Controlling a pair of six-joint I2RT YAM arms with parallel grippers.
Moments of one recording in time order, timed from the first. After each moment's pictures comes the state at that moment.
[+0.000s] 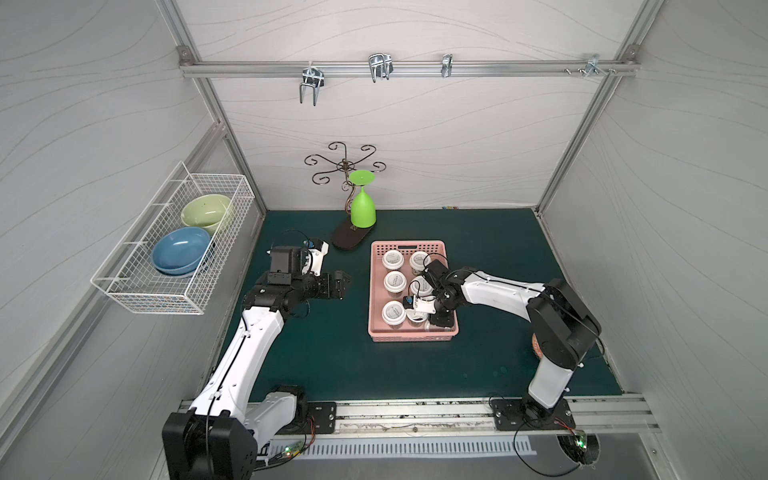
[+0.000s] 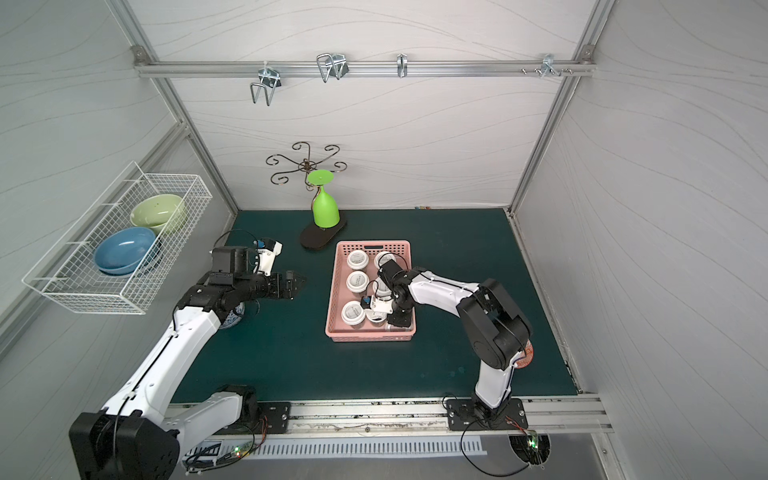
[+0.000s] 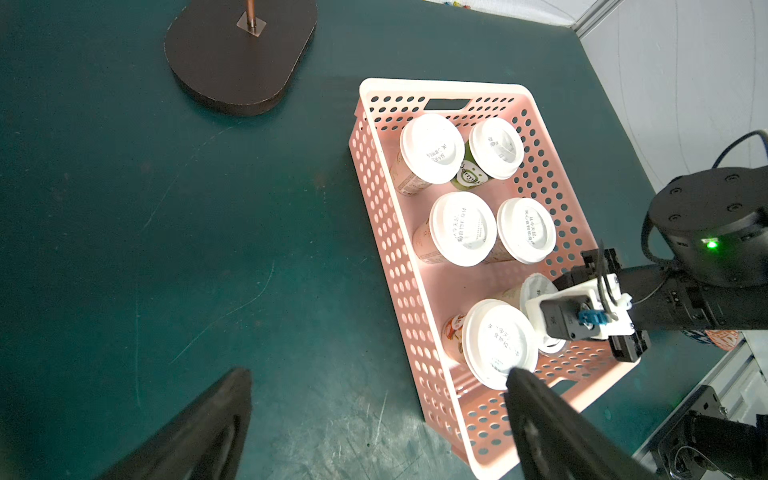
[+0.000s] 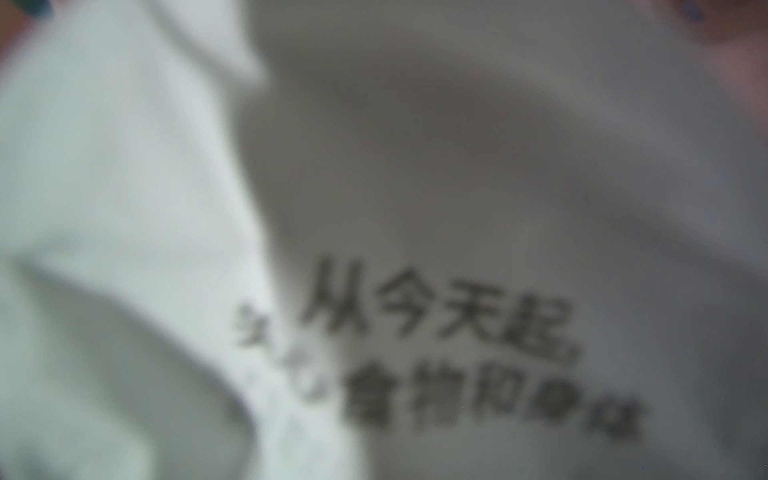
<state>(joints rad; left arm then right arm) -0.05 1.07 0.90 -0.64 0.43 -0.09 0.76 1.78 1.11 -0.70 -0.14 -0.78</state>
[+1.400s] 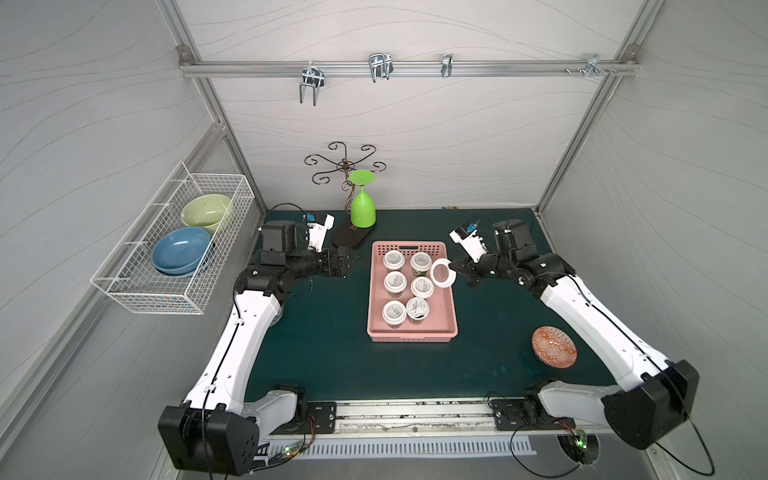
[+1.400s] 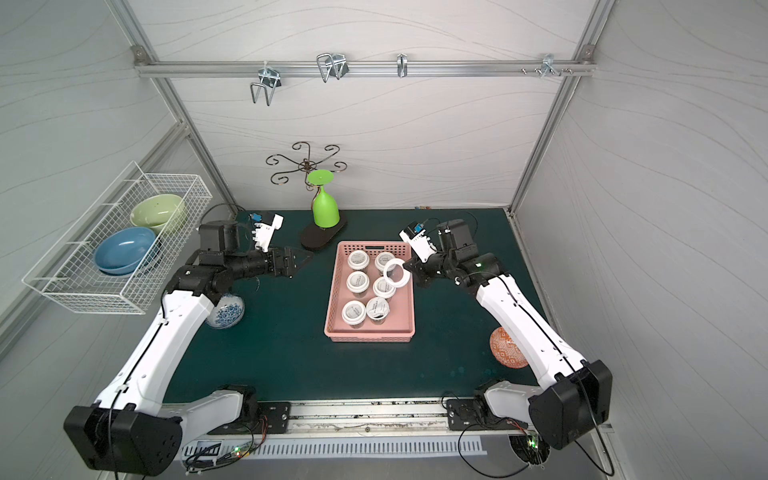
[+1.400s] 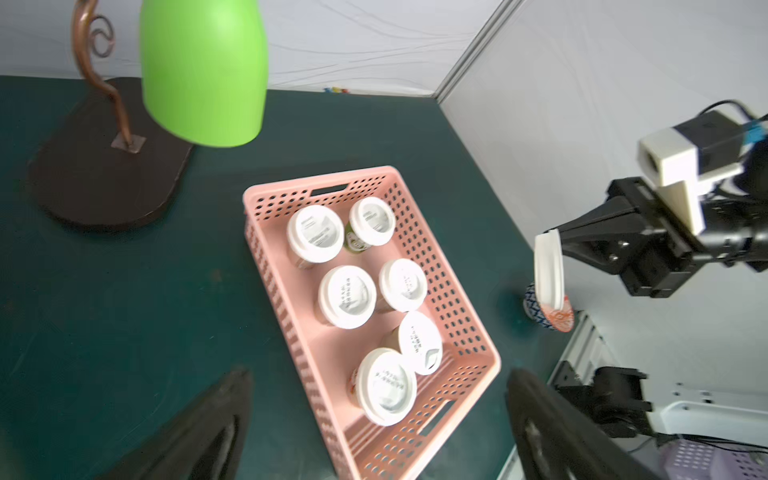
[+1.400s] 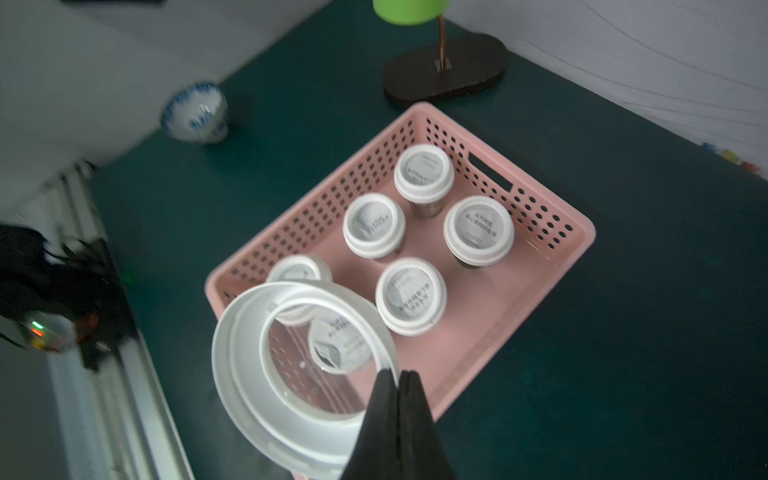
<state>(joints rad) -0.09 1.17 1.18 -0.63 0.72 -0.16 0.47 1.25 1.20 -0.64 -0.49 -0.10</state>
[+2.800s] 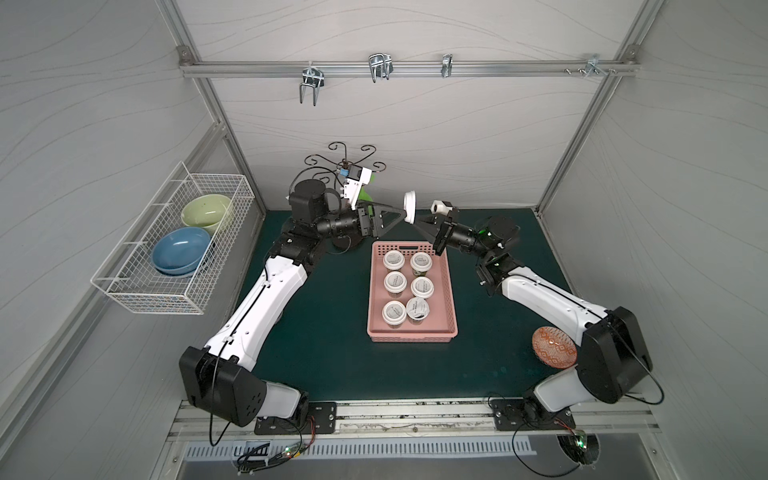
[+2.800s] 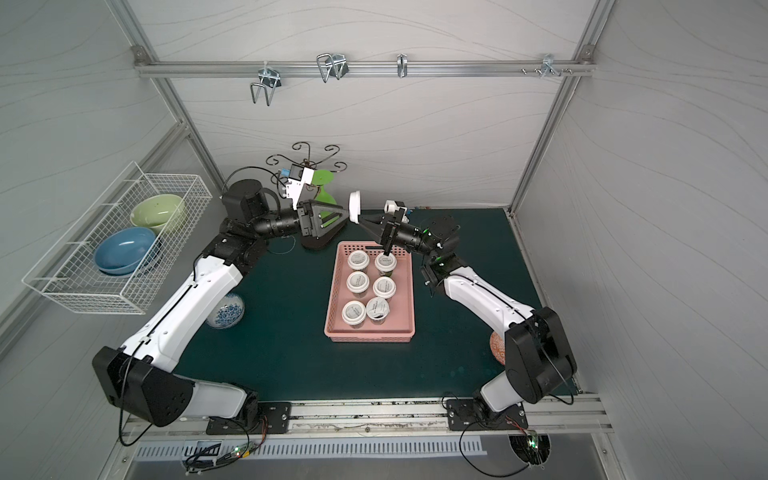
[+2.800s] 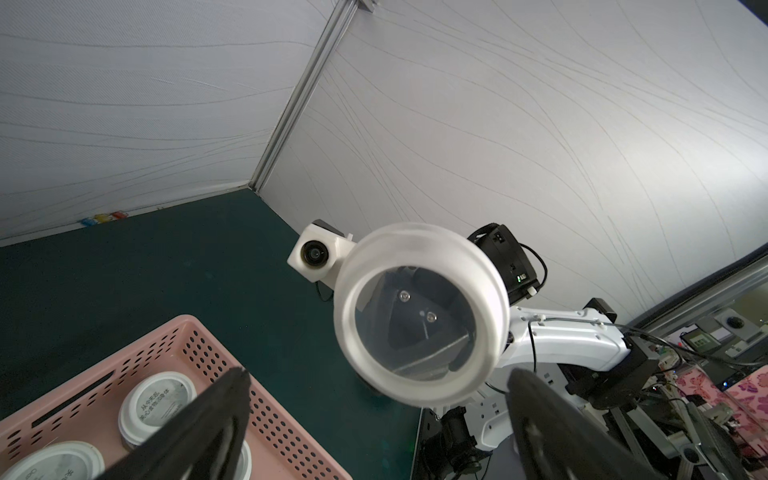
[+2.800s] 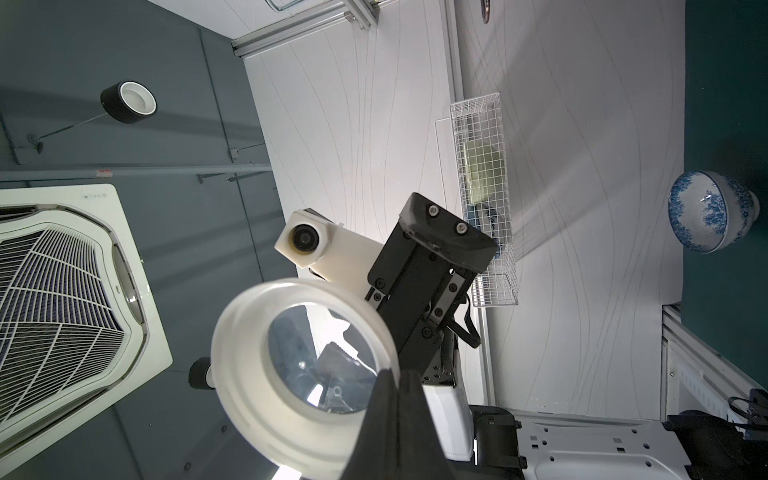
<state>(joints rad) -0.30 1.40 1.42 -0.12 0.93 -0.56 0.57 1.50 1.10 0.76 -0.78 2.00</state>
